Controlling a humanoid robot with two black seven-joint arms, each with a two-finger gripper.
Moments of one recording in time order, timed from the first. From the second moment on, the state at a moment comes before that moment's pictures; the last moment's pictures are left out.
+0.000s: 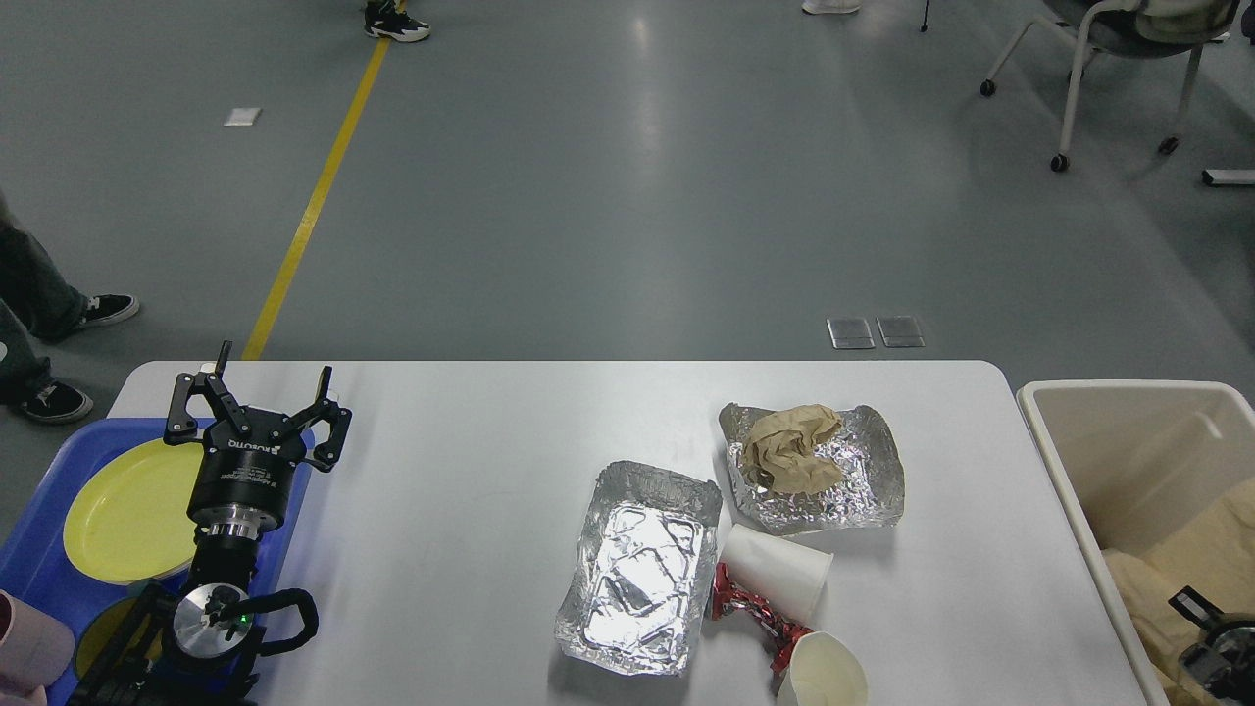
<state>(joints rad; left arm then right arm) -0.21 0.03 -1.57 -0.88 0.29 -0.52 -0.22 0.50 -0.39 -0.82 0.13 0.13 -0.12 -0.07</state>
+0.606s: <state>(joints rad) -0.21 0.03 -1.57 -0.88 0.29 -0.52 -0.22 0.54 -0.42 -0.83 0.17 0.12 -0.12 -0.07</state>
